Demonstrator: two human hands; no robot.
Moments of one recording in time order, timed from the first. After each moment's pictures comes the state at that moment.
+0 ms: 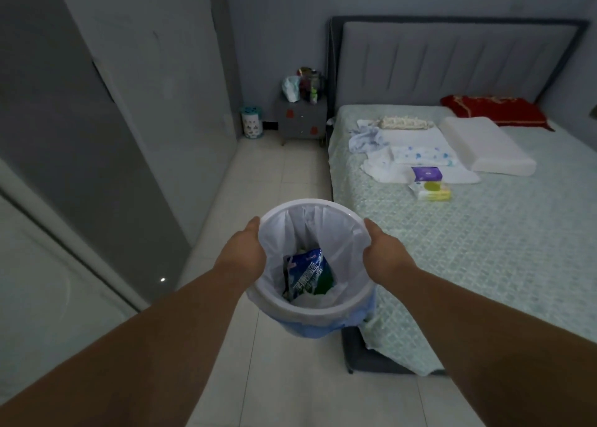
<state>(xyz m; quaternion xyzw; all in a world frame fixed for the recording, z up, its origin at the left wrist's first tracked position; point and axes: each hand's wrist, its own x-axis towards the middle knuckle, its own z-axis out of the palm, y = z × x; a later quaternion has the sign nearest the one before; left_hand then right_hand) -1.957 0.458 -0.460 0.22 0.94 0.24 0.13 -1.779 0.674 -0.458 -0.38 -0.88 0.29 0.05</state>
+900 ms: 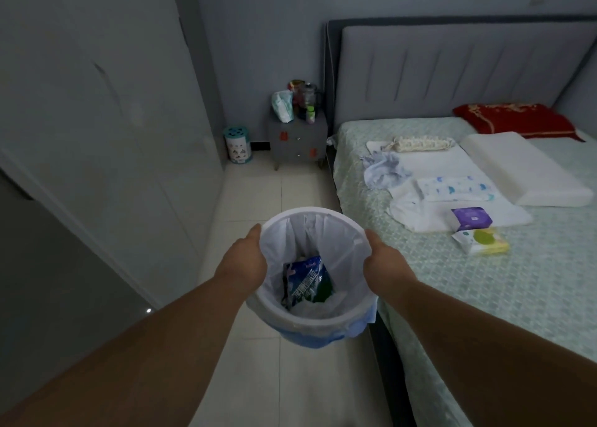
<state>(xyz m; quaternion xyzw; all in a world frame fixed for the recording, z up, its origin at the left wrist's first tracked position) -2.398 0.659 -0.484 0.28 0.92 0.22 0.16 -2.189 0.846 -0.471 -0.42 -0.86 0.28 0.03</state>
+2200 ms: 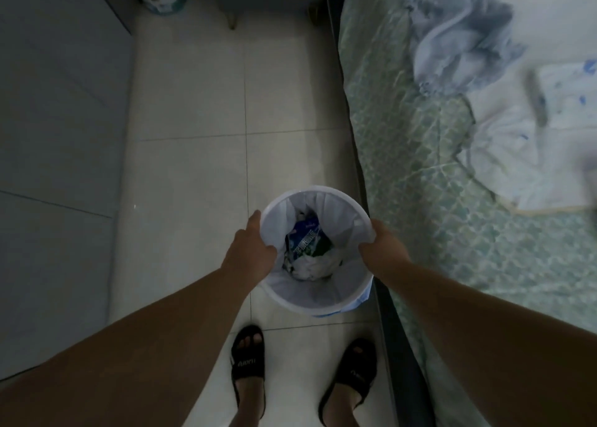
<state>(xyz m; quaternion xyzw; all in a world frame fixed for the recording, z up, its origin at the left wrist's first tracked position) -2.639 1.007 -0.931 0.19 0.87 0.22 0.39 -2.451 1.195 -0.926 -0.55 -0.71 0.41 -0.12</state>
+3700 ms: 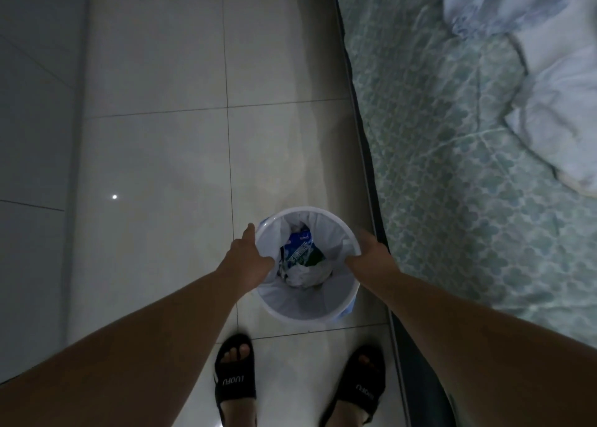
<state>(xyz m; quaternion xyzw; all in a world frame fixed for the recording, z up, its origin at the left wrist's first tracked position) -2.637 1.011 -1.092 0.16 0.84 0.15 0.49 -2.442 1.186 -1.087 -0.57 -0.66 0.46 -0.18</state>
